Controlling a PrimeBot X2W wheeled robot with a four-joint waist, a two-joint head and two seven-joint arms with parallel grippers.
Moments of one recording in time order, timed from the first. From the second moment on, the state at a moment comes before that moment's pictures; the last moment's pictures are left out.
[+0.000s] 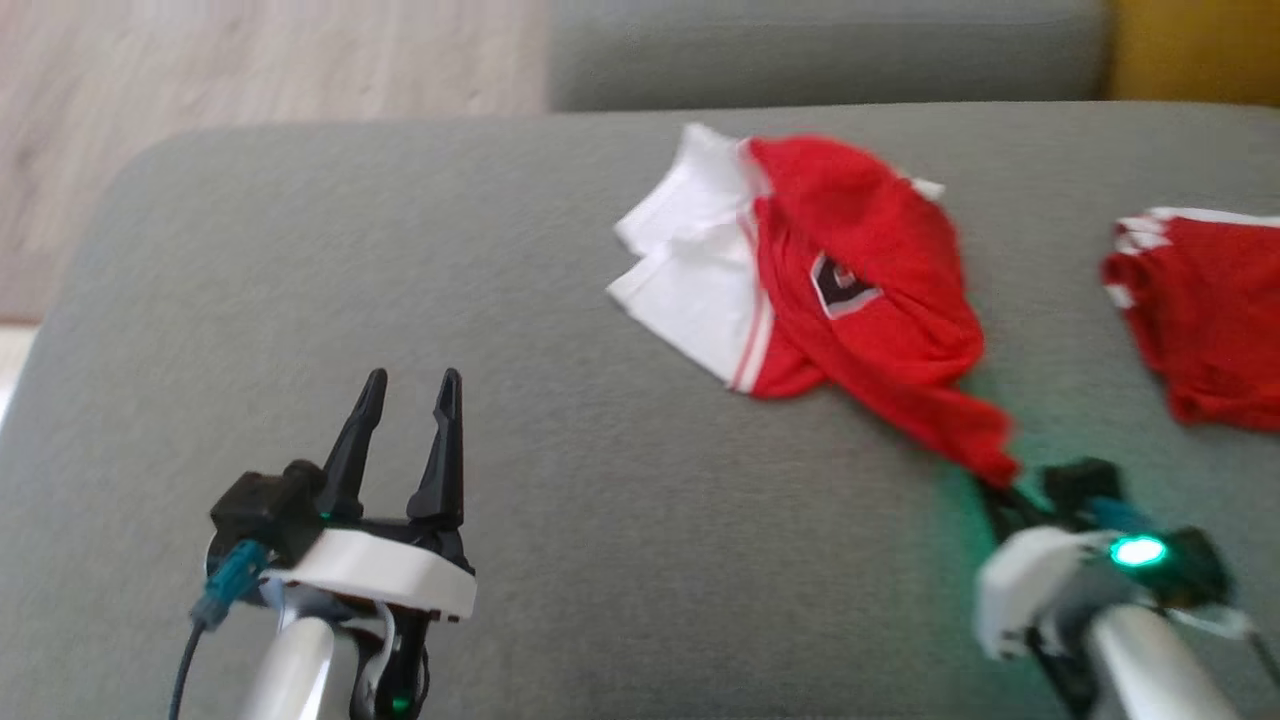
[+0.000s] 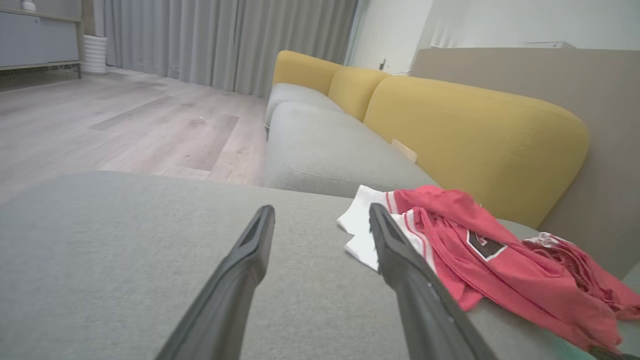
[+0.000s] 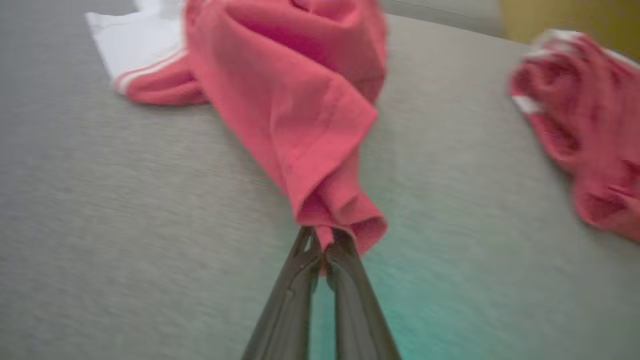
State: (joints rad) left arm -0.09 0.05 -0.21 0.18 -0.30 -0.06 -0.25; right arm -0.21 -0.13 0.13 0.61 0.01 0.13 0.03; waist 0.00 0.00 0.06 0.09
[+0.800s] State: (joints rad) left arm -0.06 0.05 -0.22 0.17 -0.32 -0.05 -0.25; right arm 0.03 -0.07 -0.21 0.33 -0.12 0.13 0.23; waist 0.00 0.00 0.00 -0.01
